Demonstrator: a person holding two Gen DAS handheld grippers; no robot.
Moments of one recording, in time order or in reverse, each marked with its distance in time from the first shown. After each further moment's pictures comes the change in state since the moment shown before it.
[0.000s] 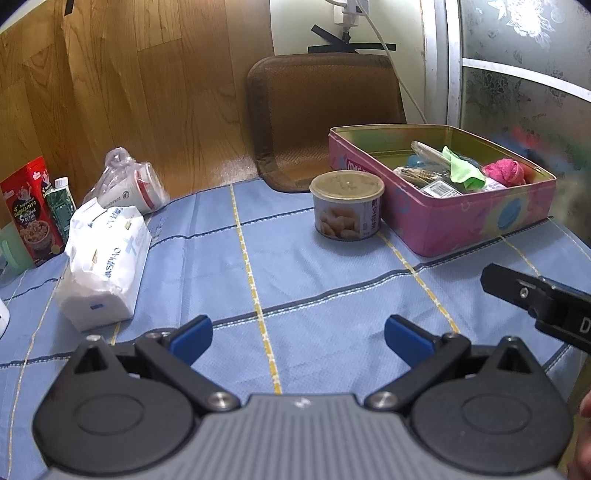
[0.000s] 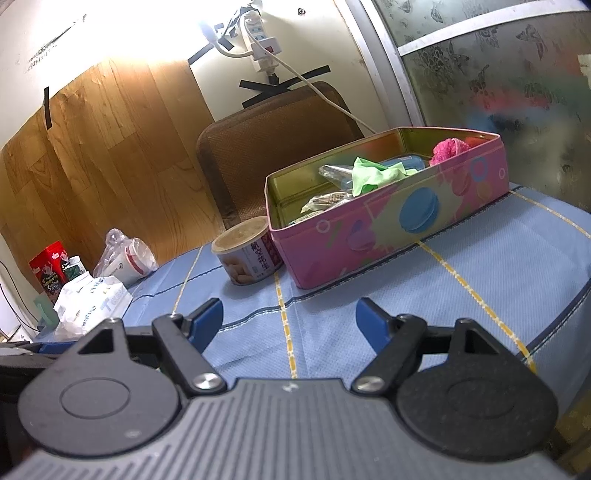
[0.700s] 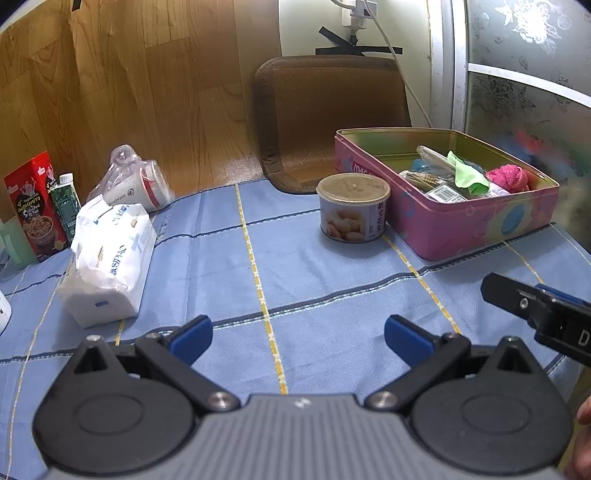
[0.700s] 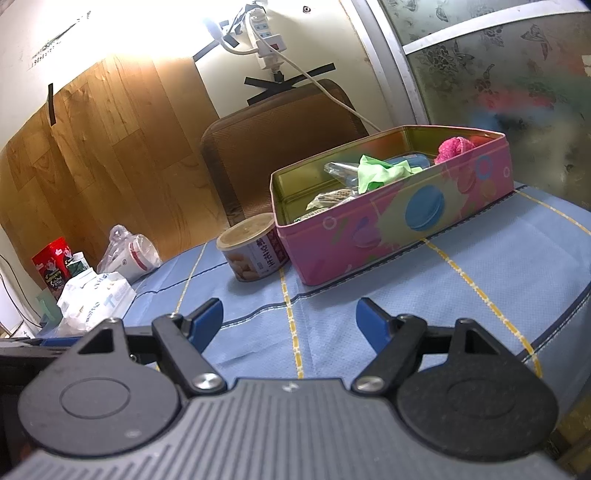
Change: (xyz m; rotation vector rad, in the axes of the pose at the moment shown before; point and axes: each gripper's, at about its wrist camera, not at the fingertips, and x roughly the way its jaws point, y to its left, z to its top) left arm -0.003 0.006 0.001 -0.018 -0.003 0.001; right arm 0.001 -0.001 0.001 -0.014 0.011 0.024
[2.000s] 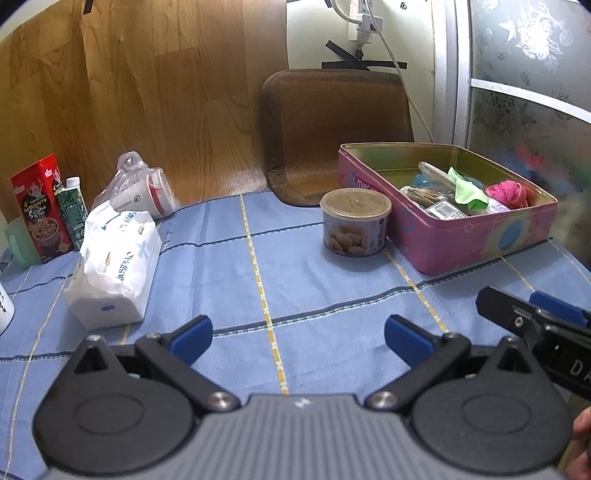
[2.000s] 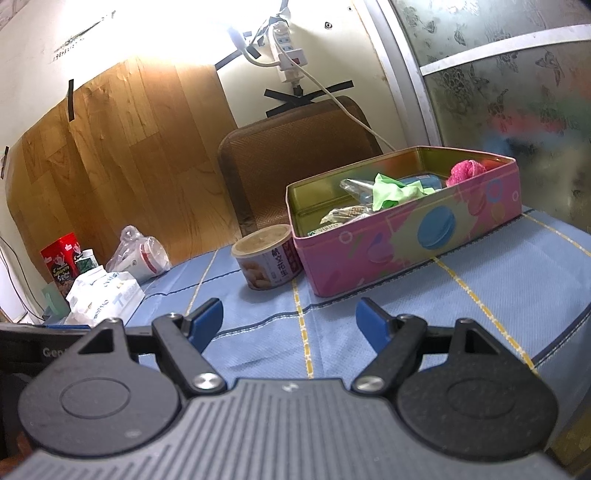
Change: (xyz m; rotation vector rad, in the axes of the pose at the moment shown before) left arm -0.010 0.005 0.002 -0.024 -0.038 -0.005; right arm -0.007 0.006 0.000 -0.066 -0.042 0.031
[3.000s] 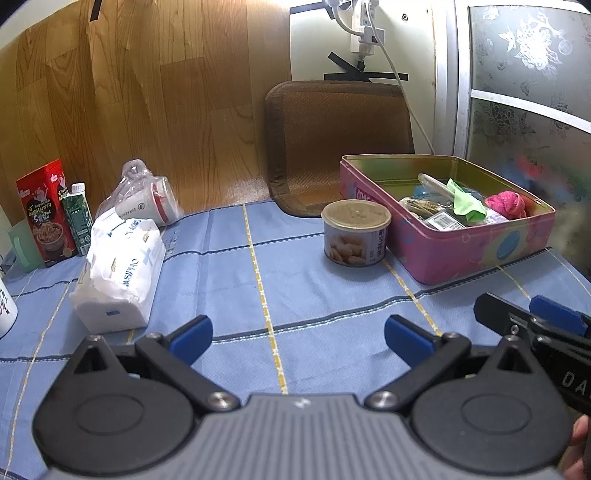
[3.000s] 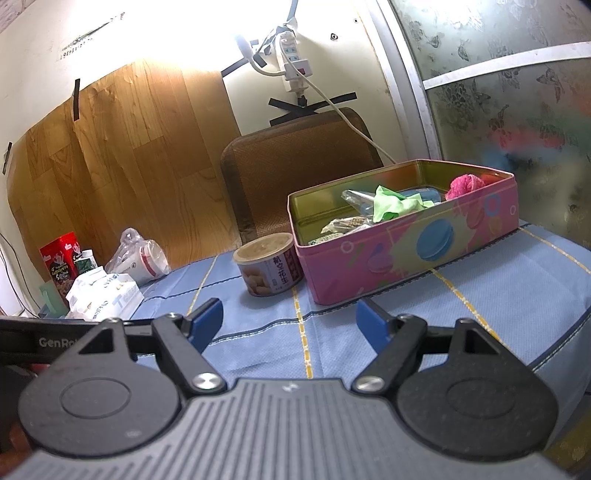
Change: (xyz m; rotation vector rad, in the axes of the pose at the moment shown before) left arm -0.008 -0.002 -0.001 -0.008 -0.035 0.009; right arm -0.005 0.007 -0.002 -0.031 -0.036 -0.012
